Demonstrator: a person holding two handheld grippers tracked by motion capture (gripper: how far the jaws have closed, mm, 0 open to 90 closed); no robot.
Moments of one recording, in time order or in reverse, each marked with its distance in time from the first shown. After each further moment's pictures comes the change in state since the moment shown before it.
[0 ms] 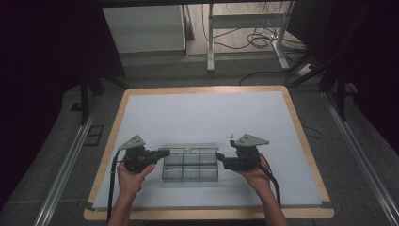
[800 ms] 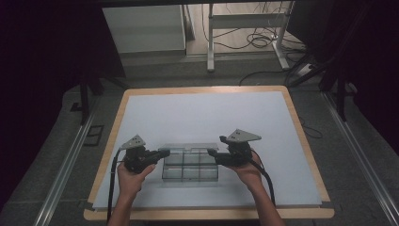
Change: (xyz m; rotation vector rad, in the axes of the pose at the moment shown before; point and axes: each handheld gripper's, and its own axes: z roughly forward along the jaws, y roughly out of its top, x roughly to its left) left arm 0.001 -0.001 0.001 0.003 0.001 0.006; right arm 0.013 0.021 0.013 -0.048 0.046 -0.019
